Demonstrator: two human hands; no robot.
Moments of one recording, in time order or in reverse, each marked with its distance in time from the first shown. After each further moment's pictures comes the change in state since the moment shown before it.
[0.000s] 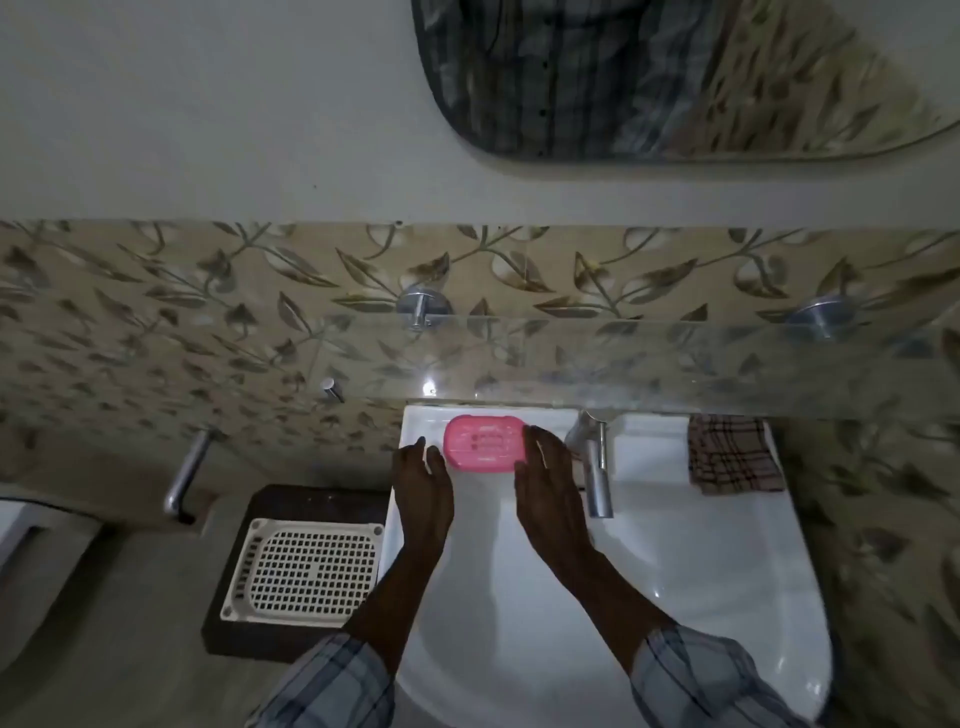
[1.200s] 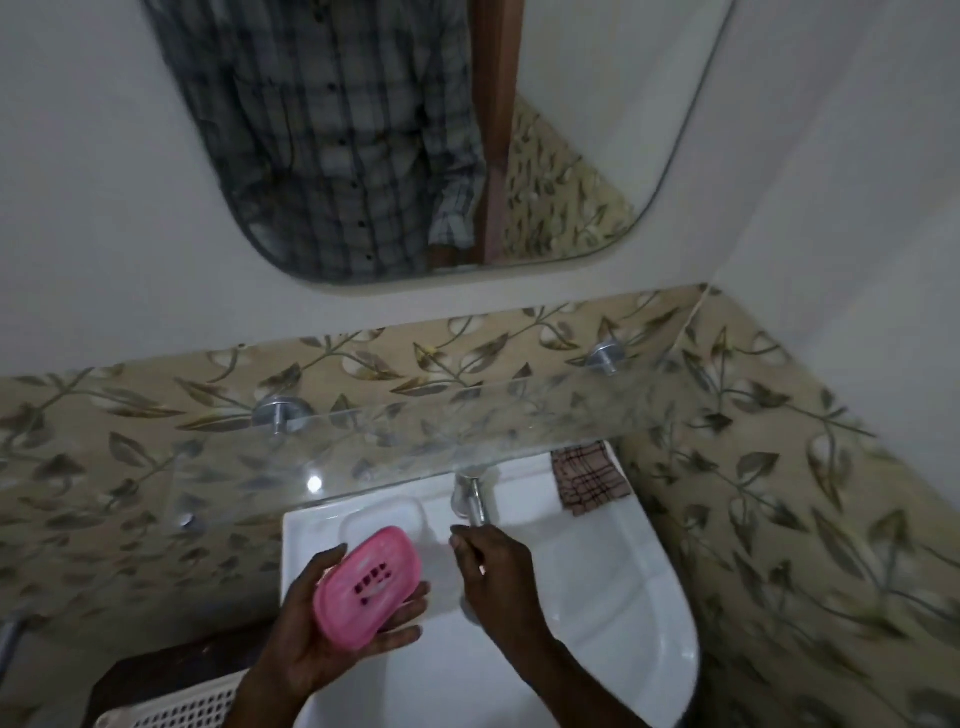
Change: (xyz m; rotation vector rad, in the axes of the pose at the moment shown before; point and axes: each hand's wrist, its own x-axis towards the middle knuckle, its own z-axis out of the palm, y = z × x) left_hand -0.004 0.026 -0.060 -1.043 -1.262 -0.885; right_hand -0.028 0.002 -0.078 0.455 0.172 0.347
